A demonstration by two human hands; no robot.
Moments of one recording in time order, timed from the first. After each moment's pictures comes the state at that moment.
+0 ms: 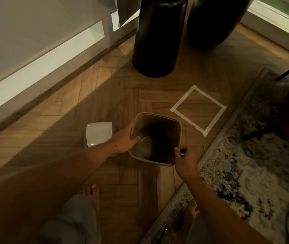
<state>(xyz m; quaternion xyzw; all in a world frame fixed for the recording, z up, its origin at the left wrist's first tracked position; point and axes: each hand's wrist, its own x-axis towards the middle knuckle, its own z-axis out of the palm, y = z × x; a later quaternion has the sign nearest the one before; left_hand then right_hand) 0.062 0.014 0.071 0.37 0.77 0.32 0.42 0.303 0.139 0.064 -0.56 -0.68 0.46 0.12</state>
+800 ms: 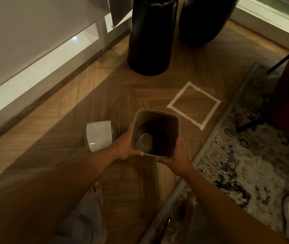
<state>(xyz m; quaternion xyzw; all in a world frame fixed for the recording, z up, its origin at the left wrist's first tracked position) 0.084 -0.008 0.065 0.40 0.76 0.27 0.44 0.310 0.122 0.072 -0.41 -0.77 0.49 0.06</state>
